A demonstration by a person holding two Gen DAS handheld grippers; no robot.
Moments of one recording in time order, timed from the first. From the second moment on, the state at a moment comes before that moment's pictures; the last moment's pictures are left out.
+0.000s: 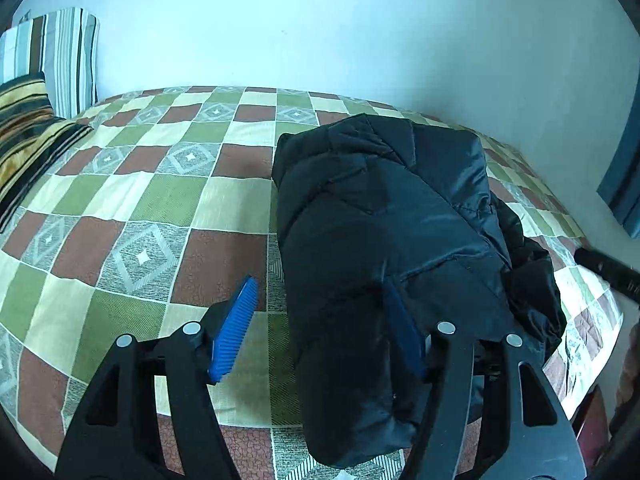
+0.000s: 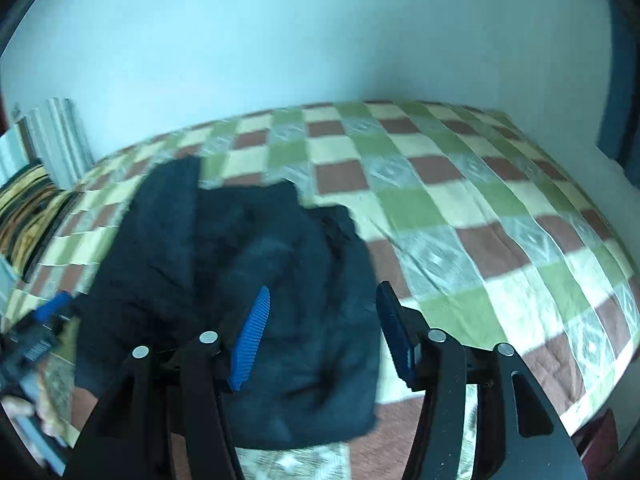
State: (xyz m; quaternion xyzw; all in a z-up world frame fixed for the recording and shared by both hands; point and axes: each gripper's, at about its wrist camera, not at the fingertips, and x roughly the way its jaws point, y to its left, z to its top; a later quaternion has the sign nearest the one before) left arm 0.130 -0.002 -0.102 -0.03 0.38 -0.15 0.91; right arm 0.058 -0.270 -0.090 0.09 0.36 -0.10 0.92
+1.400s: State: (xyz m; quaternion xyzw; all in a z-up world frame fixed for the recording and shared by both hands) left arm 0.146 0.019 -0.113 -0.07 0.38 -0.18 0.90; right arm 0.113 -0.228 -0.102 0.07 0.41 -0.03 0.91
